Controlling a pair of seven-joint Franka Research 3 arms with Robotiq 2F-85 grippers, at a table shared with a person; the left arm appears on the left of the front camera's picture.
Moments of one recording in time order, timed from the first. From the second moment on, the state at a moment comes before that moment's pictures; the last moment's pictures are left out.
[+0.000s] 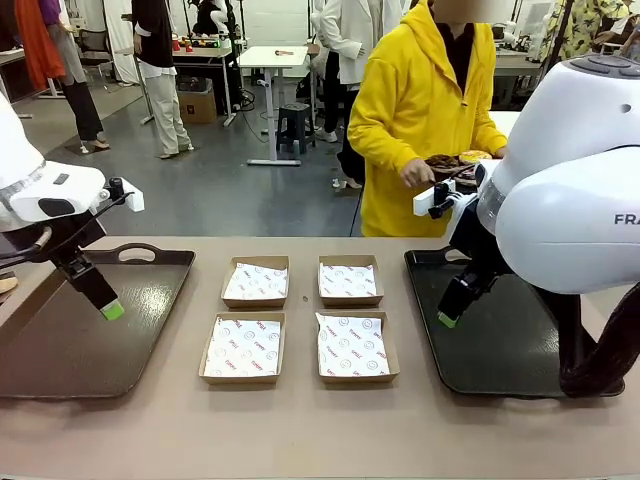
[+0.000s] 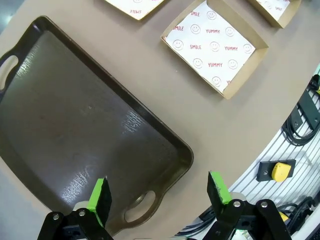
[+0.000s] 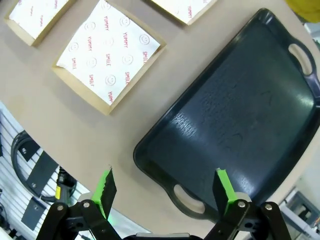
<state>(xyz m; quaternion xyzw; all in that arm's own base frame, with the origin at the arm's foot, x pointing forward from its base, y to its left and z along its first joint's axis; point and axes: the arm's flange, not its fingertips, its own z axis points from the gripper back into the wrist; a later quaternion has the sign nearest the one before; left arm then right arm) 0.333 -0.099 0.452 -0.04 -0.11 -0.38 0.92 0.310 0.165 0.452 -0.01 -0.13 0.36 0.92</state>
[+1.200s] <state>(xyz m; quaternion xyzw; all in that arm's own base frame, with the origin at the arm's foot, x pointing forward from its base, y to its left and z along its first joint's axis) 0.338 0.094 0.426 -0.71 -0.07 0.02 0.70 0.306 -0.108 0.458 0.68 -0.21 -0.04 0.70</state>
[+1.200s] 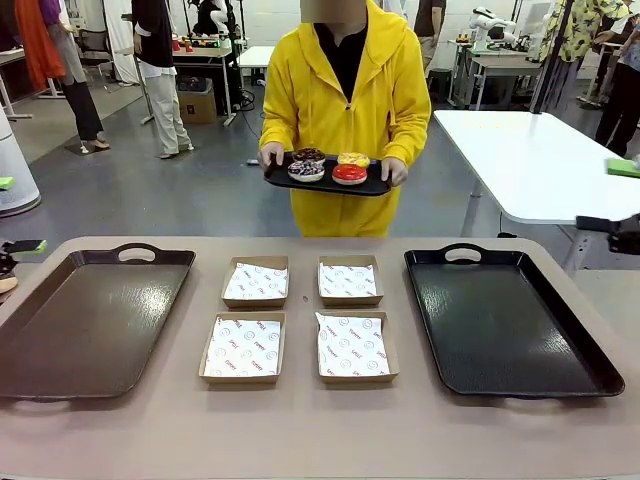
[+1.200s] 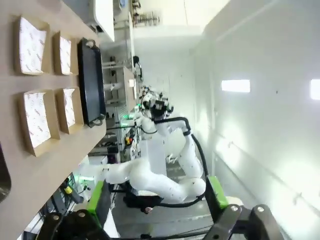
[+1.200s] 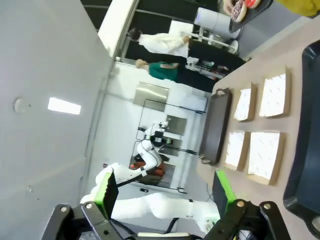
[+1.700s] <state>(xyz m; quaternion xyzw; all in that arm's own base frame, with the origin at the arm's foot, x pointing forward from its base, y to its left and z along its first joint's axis) 0.328 0.126 0.422 -0.66 -0.07 0.07 0.74 0.260 -0.132 0.422 0.65 -0.13 -0.01 0.75</state>
